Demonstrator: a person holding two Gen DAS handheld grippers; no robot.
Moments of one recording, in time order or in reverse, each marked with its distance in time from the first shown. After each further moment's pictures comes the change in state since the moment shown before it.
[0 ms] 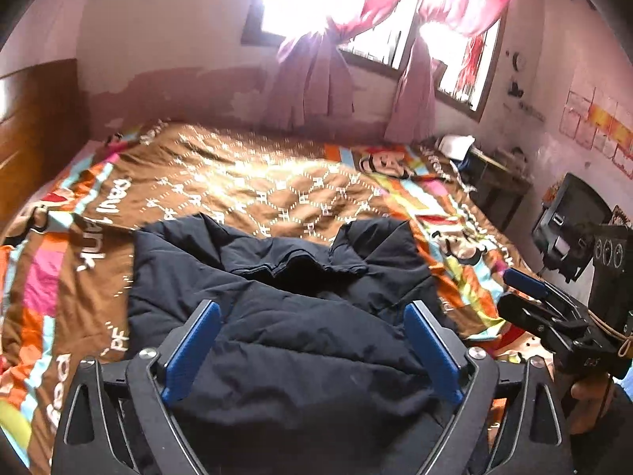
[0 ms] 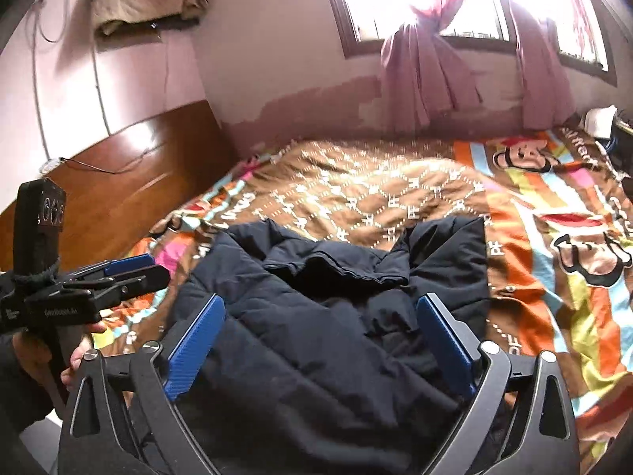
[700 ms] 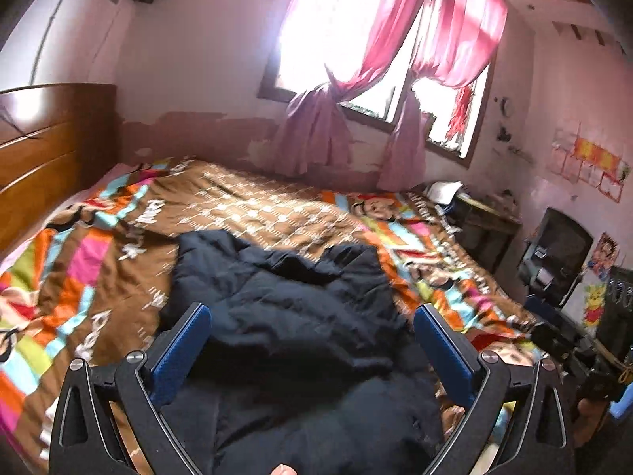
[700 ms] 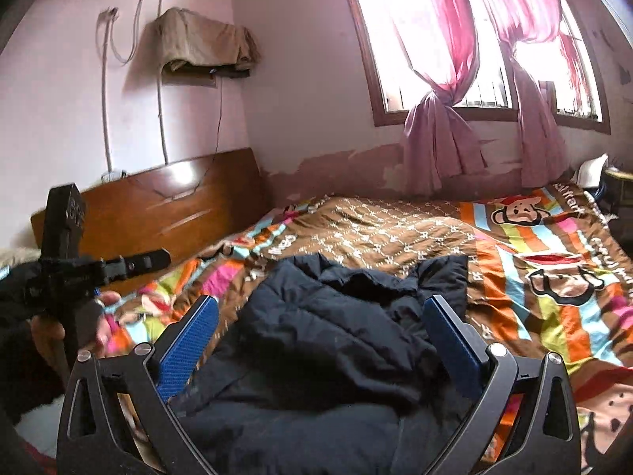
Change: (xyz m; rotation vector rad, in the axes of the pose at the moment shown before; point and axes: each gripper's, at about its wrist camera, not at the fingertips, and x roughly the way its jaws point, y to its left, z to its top) left arm -0.164 -0.027 -0.086 -0.050 -0.172 0.028; right arm -0.178 0.054 -0.070 -0.112 -0.181 0.017
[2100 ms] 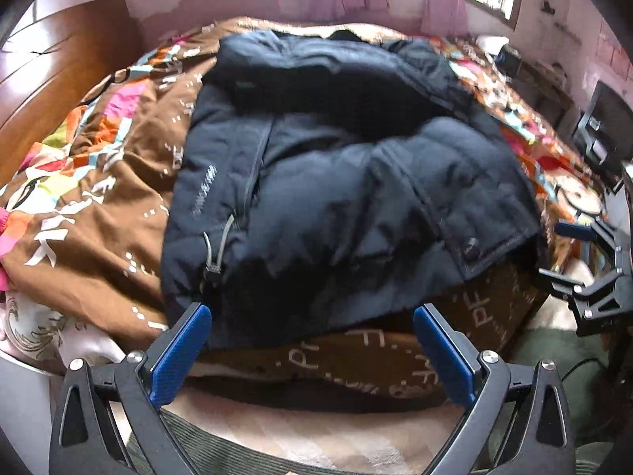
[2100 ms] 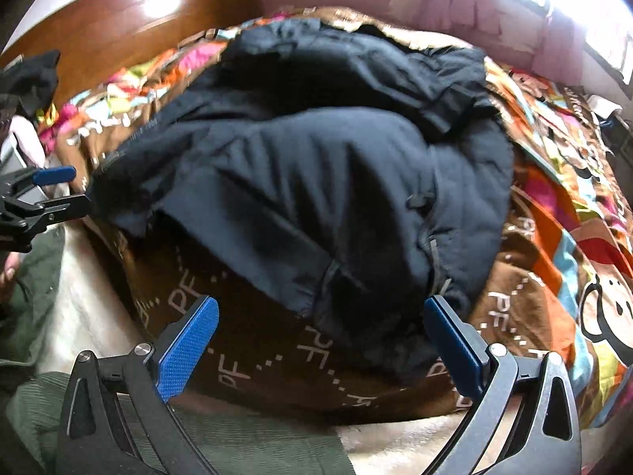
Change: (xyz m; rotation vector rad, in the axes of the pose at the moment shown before) left arm 0.010 0.035 -0.226 0.099 0.504 0.199; right arm 0.045 0.029 -0.216 -0.122 0.650 -0.100
